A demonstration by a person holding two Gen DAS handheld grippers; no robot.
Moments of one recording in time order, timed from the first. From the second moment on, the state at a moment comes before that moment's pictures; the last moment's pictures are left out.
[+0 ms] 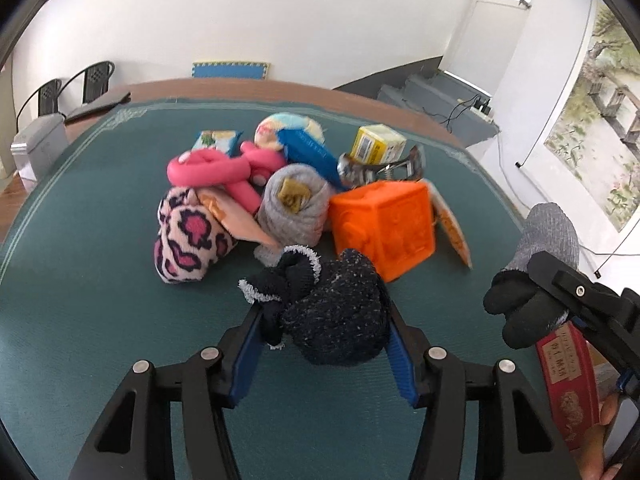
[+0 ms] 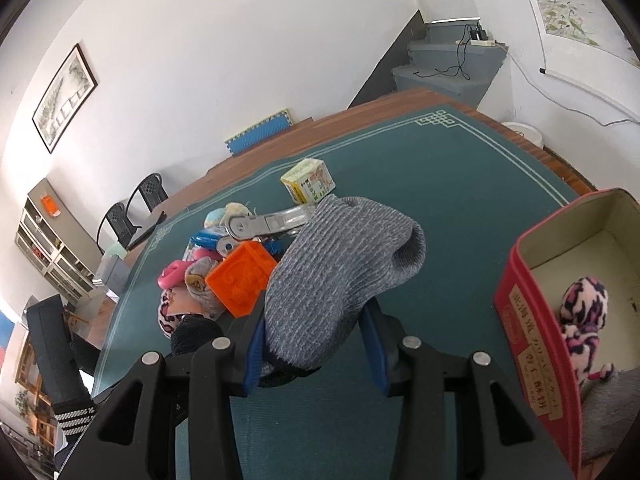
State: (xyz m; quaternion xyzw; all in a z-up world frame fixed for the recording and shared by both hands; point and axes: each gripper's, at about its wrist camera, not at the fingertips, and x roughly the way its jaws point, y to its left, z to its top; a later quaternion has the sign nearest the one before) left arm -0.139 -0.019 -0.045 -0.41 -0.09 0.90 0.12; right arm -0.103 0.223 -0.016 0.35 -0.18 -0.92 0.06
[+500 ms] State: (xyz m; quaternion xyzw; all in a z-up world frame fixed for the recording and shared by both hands) left arm -0.129 -0.008 -0.039 -0.41 -0.08 0.90 0.14; right arm -0.044 0.324 0.035 0.25 -0.25 -0.93 -0.08
